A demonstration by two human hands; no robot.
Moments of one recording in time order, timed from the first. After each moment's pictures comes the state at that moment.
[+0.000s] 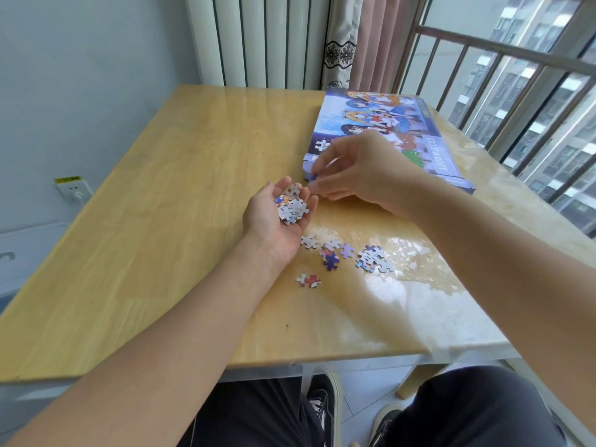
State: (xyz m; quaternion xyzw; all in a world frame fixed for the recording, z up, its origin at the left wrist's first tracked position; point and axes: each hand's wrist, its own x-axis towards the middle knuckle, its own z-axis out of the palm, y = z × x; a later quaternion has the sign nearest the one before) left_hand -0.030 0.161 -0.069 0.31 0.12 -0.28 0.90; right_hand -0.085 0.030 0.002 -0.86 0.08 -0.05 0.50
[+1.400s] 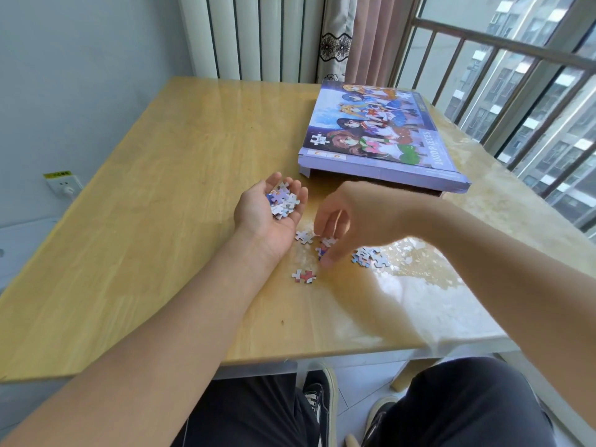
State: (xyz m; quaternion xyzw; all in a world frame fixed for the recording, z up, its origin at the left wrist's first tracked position) left_hand -0.029 0.162 -0.067 0.28 0.15 -0.27 0.91; right_hand -0.109 0.029 -0.014 -0.97 0.01 0.15 0.18
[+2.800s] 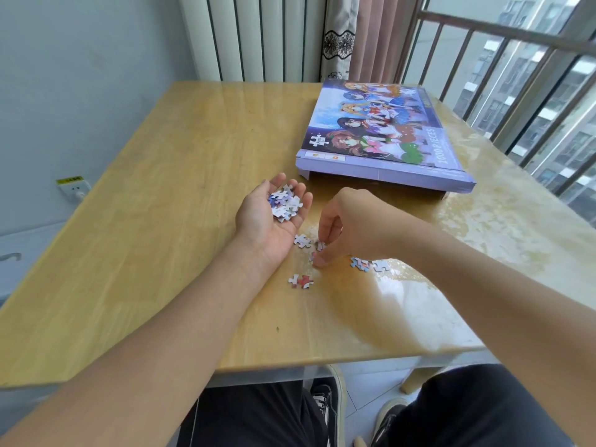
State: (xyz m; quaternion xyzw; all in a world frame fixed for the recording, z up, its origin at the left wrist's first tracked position) left_hand -0.028 0.155 -0.072 0.31 0.11 -0.27 0.90; right_hand -0.112 0.038 -0.028 -0.98 0.06 0.07 0.20
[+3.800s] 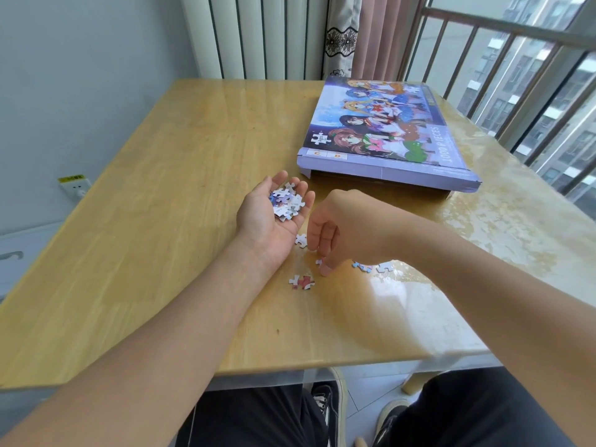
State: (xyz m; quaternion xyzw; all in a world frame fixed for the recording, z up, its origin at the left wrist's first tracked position) left_hand -0.029 0.154 -0.072 0.32 0.12 -0.27 0.90; right_hand -0.108 0.040 -0.026 -0.97 0.00 0.13 0.21
